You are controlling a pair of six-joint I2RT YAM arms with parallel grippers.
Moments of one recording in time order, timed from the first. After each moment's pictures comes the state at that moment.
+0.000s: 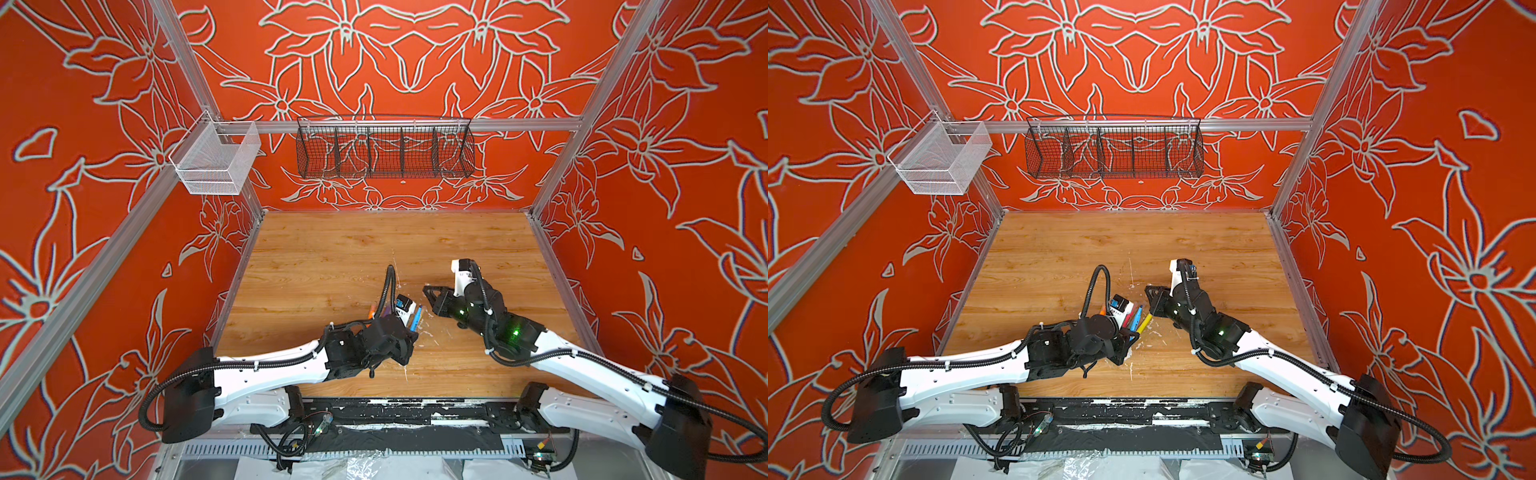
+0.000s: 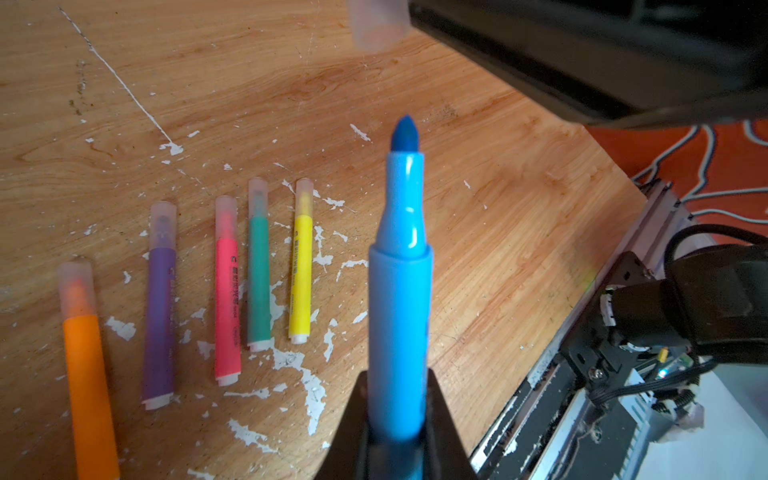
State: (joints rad) left arm -1.11 1.19 0.73 -0.21 -0.20 -0.56; right arm 0.82 1.02 0.67 -0.02 0.13 0.89
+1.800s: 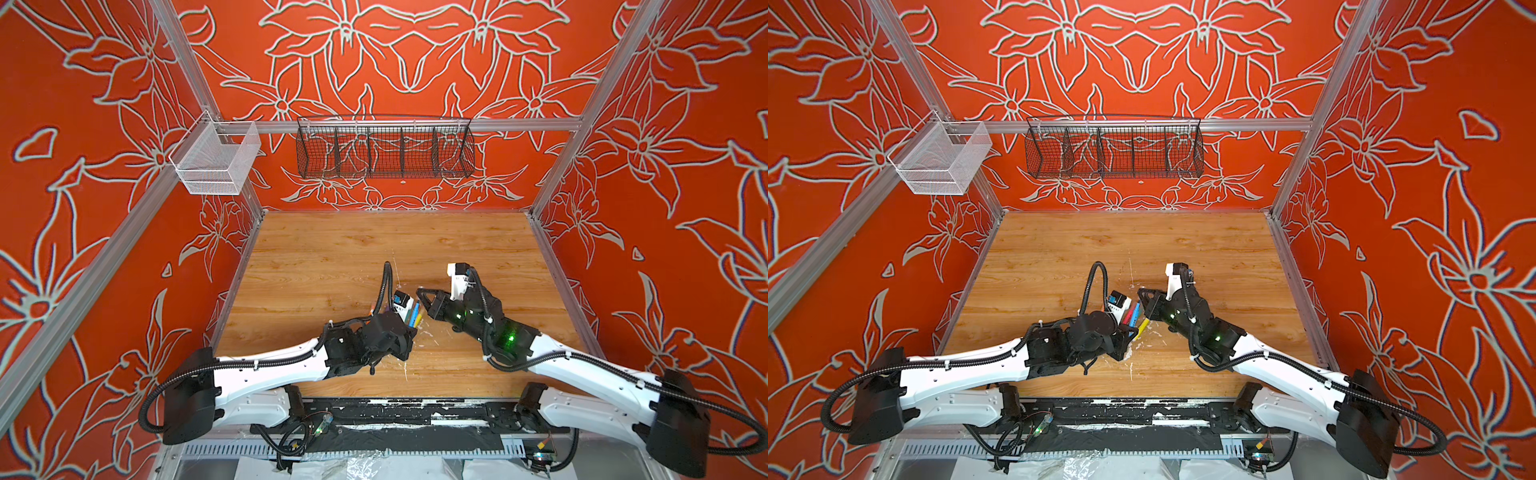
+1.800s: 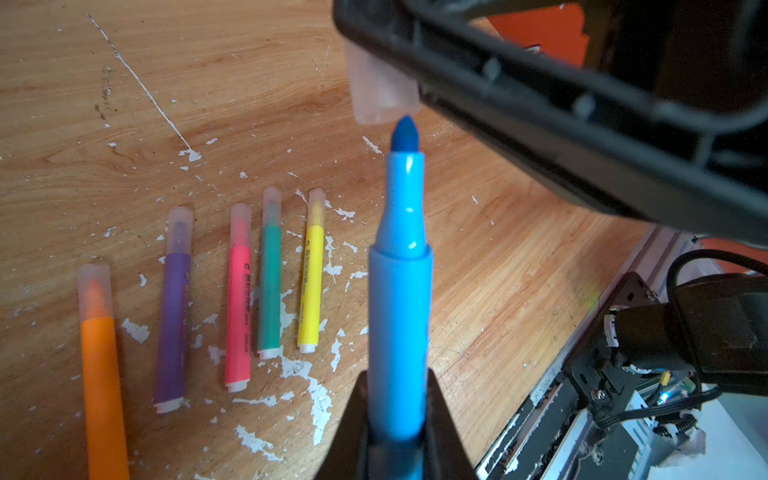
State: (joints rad) left arm -1.09 1.18 0.74 -0.21 -0.21 -0.58; right arm 0.87 1.02 0.62 0.12 0.11 0.94
